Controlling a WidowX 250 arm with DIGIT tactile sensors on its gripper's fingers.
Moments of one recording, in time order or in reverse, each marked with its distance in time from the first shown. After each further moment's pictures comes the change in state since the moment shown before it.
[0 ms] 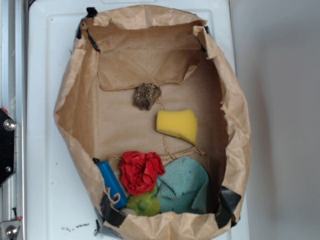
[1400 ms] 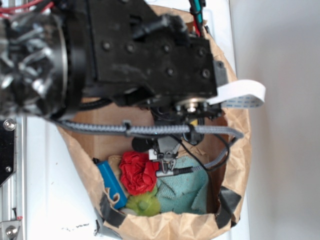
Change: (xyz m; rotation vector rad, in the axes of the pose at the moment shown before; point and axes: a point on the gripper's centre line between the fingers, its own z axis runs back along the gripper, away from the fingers) arm 0.127 0.051 -0.140 0.098 -0.060 -0.025
